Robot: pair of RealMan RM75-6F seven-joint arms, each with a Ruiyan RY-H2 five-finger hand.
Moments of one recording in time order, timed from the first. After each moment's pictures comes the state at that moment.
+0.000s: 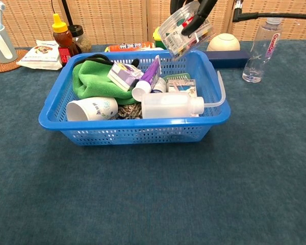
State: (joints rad) left arm -0.05 -1.01 0.00 -1.56 1.55 1.51 -0.28; right arm 1.11 -1.25 0.29 -1.55 -0.82 0.71 -0.04
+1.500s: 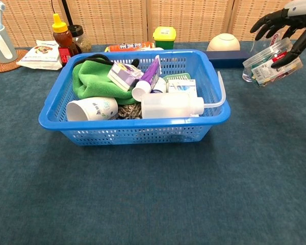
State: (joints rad) left arm -0.05 -1.02 0.00 -1.58 1.56 1.51 -0.24; right arm 0.80 -1.17 0.19 -1.39 -1.16 0.67 0.24
